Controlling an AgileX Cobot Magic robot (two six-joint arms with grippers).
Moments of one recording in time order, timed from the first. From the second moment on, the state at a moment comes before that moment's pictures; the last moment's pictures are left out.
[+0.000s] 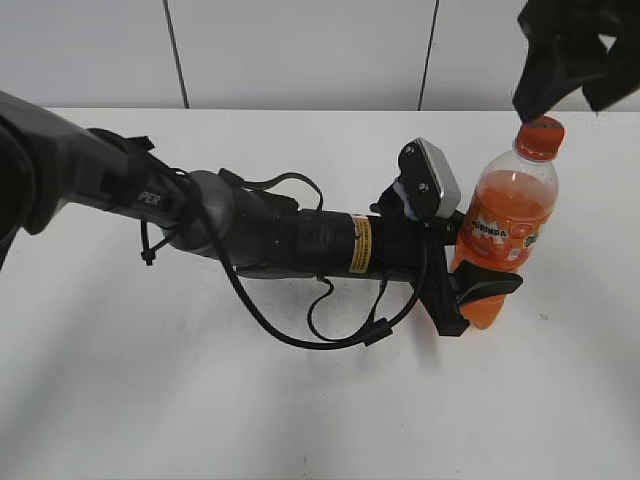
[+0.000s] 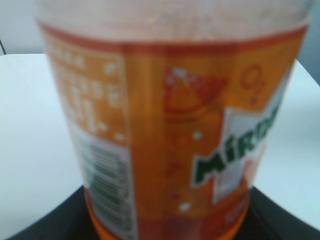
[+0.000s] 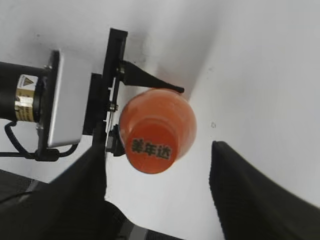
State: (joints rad) left arm -0.72 2.36 -1.41 1.03 -0.84 -0.55; right arm 0.39 1.52 -1.47 0.03 1.23 0.01
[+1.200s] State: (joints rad) left arm -0.72 2.36 -1.41 1.03 -0.84 -0.55; right arm 0.39 1.56 -1.43 0.03 1.21 -1.15
